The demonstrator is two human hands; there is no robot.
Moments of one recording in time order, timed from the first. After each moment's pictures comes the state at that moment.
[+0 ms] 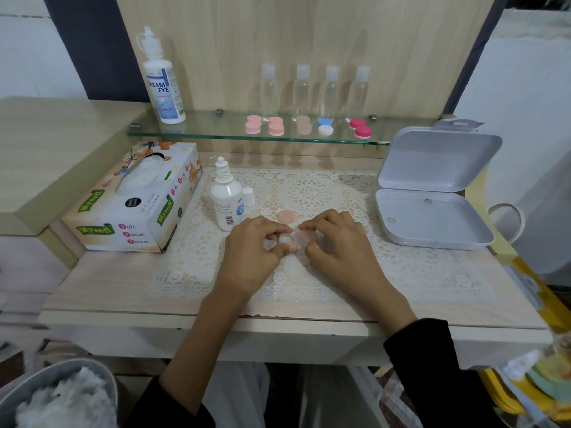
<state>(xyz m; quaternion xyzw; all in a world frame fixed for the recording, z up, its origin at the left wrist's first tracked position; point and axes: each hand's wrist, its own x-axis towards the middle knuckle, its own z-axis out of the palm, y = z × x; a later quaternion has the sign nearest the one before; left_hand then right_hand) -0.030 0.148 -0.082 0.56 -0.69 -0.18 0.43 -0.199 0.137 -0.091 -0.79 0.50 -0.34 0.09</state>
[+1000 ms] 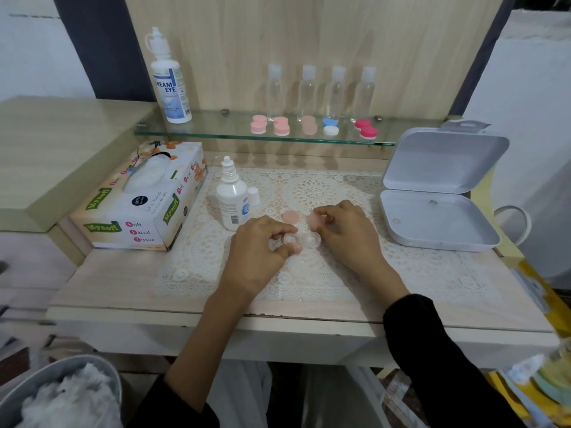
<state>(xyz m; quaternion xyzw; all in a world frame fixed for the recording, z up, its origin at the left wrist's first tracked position) -0.030 0.150 -0.080 0.56 -0.69 -0.18 0.42 -0.198 0.106 -0.086 -0.73 0.61 -0.30 0.12</state>
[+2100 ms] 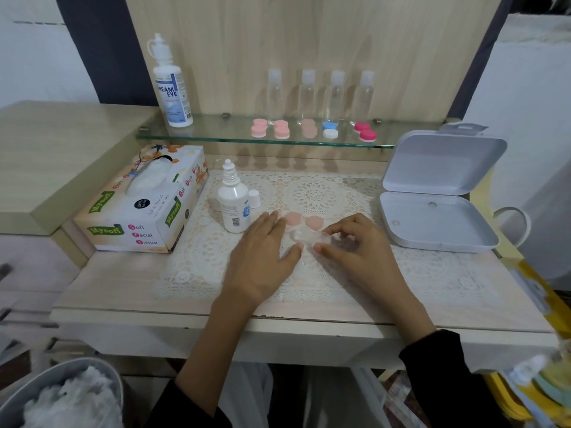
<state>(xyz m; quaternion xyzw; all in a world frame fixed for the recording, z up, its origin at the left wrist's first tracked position) -0.031 0.150 -0.087 0.62 -0.75 -0.10 0.23 -0.214 0.145 -0.083 -0.70 0.54 -0.42 0.20</state>
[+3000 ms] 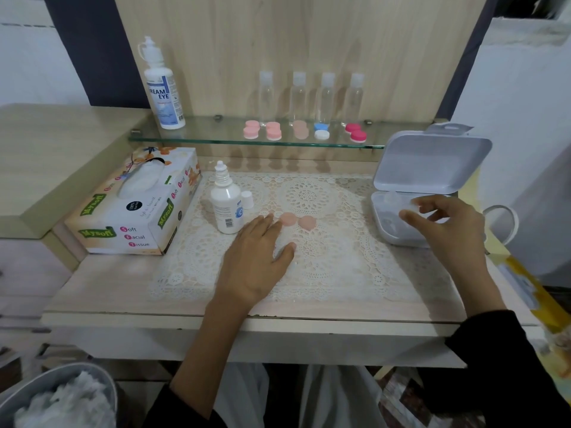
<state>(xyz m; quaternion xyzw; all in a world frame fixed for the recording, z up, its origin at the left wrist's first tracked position) -0.032 0.155 -0.085 0.61 -0.75 -0.09 0.23 -0.320 0.130 -0.059 -0.58 0.66 -0.47 0.08</state>
